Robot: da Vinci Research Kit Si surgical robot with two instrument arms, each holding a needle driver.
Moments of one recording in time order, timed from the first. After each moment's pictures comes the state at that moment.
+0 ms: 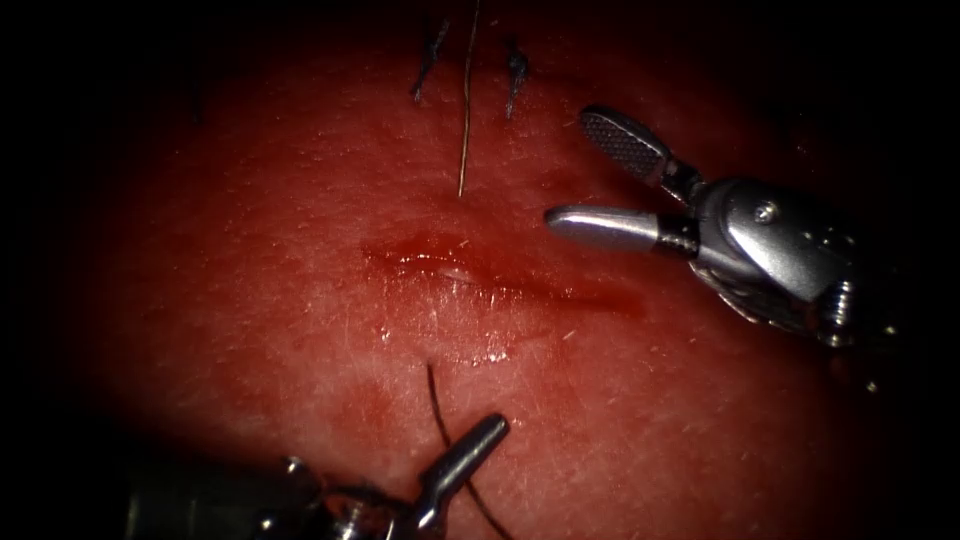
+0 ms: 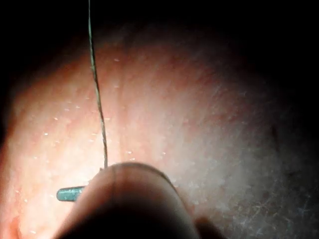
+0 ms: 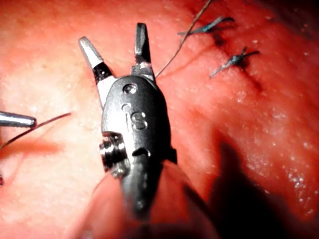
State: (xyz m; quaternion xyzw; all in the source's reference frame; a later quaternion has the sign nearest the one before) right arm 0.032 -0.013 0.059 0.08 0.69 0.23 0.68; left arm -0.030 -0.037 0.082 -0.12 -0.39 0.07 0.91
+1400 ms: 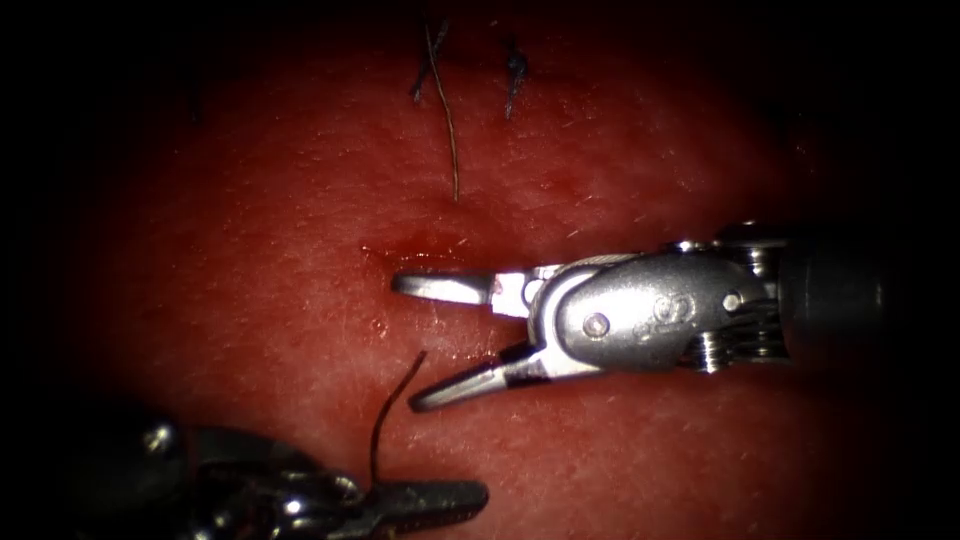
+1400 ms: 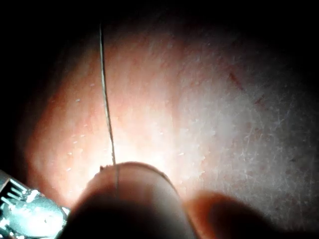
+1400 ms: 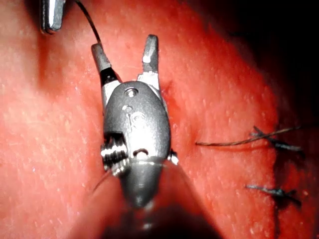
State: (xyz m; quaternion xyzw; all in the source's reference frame) right arm 0.040 -0.019 0.062 0.07 0.69 -0.14 0.70; left arm -0.024 -0.031 0.074 -0.12 -0.47 0.30 0.82
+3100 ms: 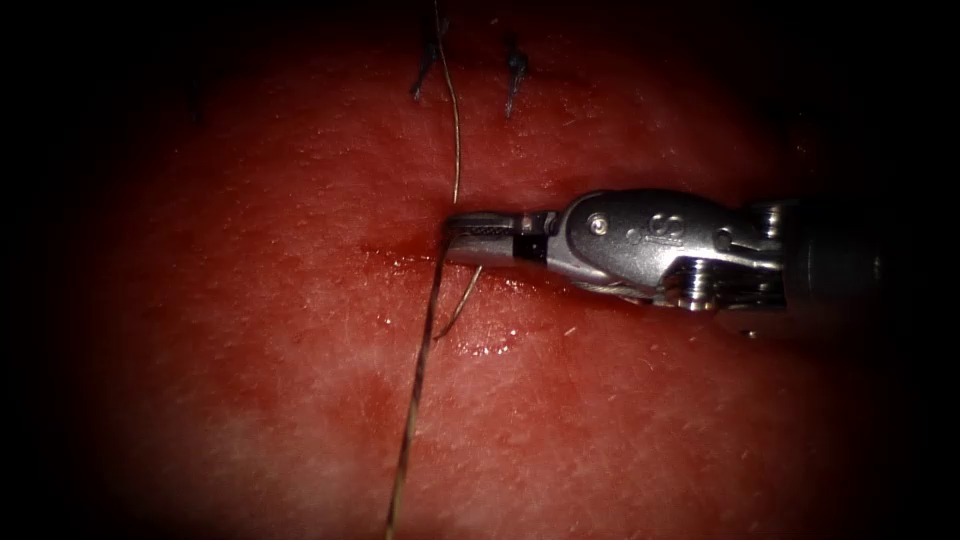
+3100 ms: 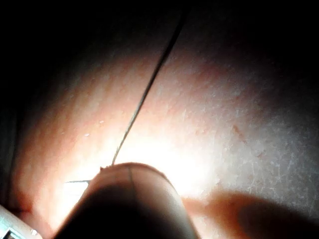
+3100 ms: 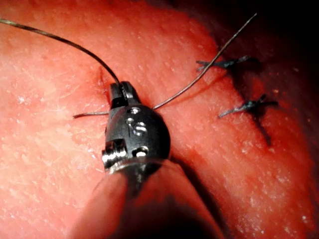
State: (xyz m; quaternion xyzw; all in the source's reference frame) right arm 0.037 -0.013 0.069 0.15 0.53 0.18 0.81; left arm -0.025 -0.032 0.069 -0.26 -0.48 0.19 0.82
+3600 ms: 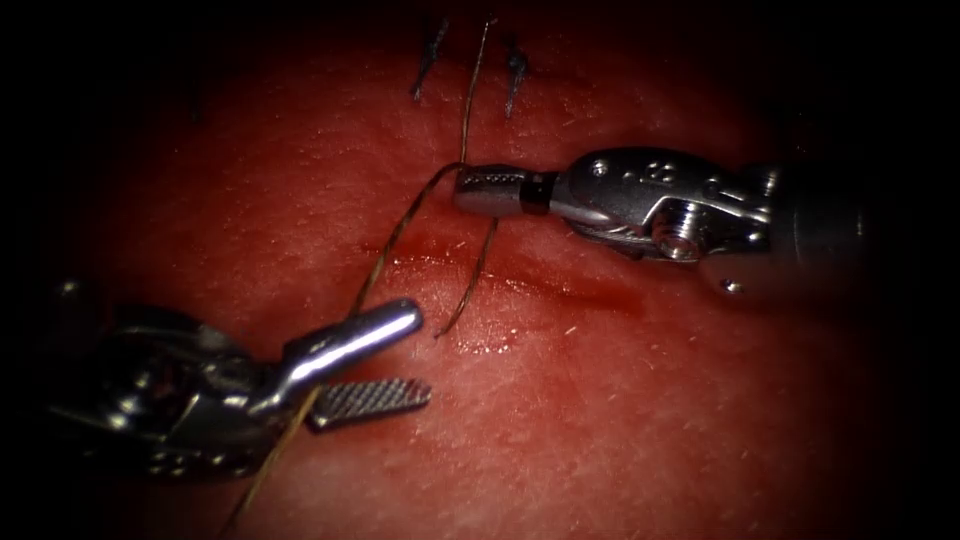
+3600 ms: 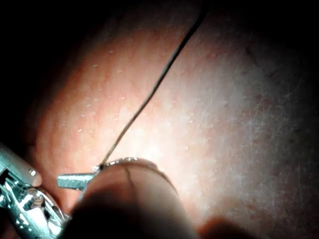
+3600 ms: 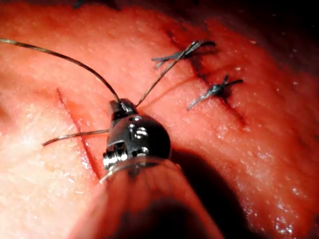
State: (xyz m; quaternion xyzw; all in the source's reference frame) right arm 0.036 -0.011 0.072 0.19 0.48 0.28 0.81; left arm -0.021 -0.026 0.074 -0.28 -0.52 0.13 0.80
